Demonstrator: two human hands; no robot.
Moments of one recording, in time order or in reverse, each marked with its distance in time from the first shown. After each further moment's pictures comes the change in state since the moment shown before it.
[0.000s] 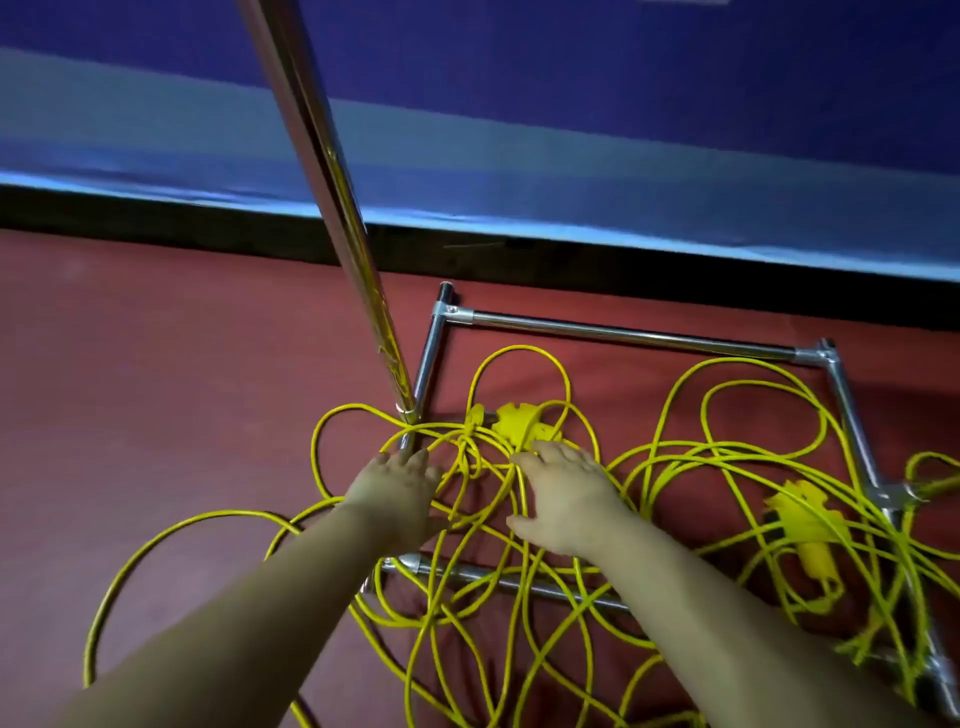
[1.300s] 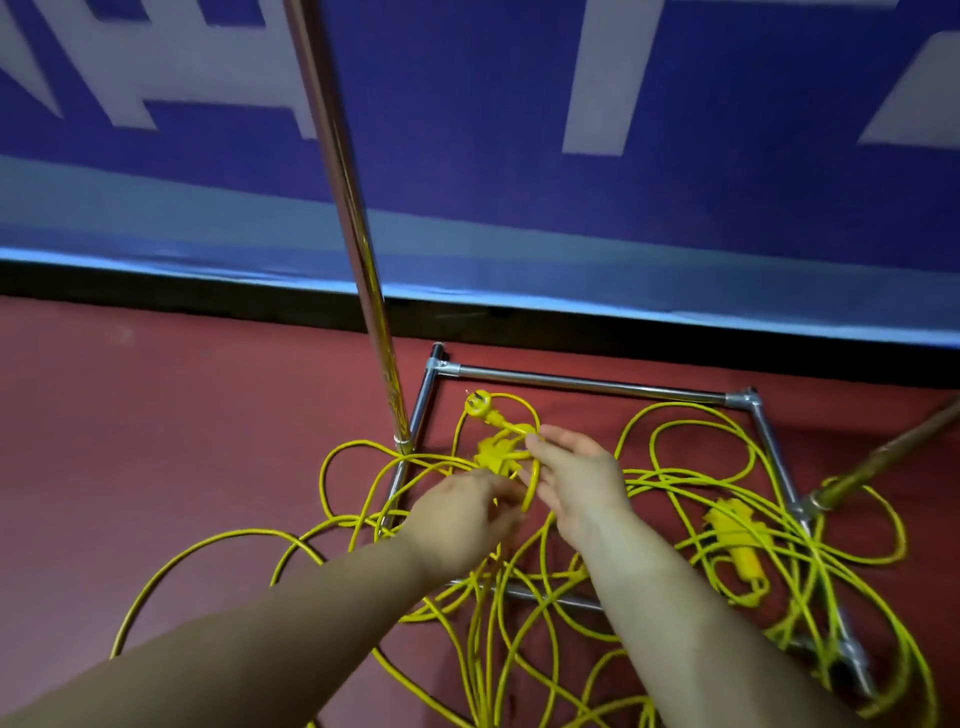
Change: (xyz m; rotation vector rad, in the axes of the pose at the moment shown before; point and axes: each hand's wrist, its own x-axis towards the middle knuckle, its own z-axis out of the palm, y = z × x) left_hand -0.094 0.085 -0.057 -0.679 0.520 0.154; right_hand -0.088 -0.028 -0.055 1.880 0.474 0.296
